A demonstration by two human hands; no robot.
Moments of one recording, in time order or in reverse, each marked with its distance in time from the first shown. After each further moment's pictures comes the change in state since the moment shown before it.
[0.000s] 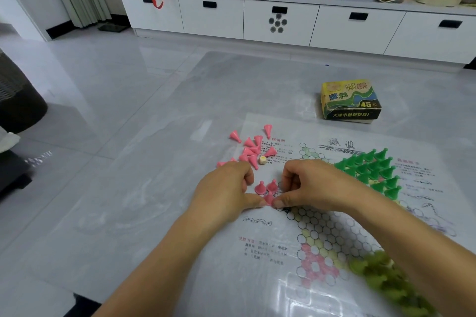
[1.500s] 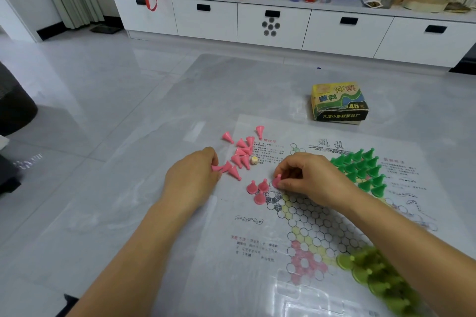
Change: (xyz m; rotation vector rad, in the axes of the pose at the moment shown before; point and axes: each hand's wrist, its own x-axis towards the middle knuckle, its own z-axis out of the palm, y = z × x) left_hand 0.013 -0.031 -0.013 0.171 0.241 -0.082; right_hand 0.002 0.024 0.006 0.205 0.231 -0.127
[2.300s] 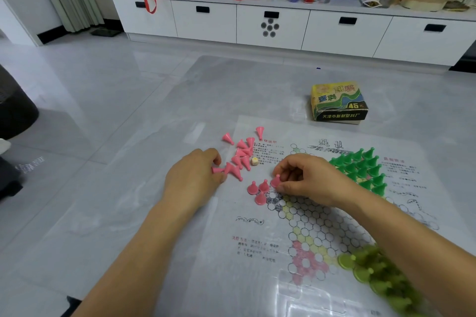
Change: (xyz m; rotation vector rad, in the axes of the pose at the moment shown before) left_hand -0.002 0.004 -0.003 -0.005 -0.005 -0.003; right_hand 0.002 0.003 0.001 0.152 -0.073 0.061
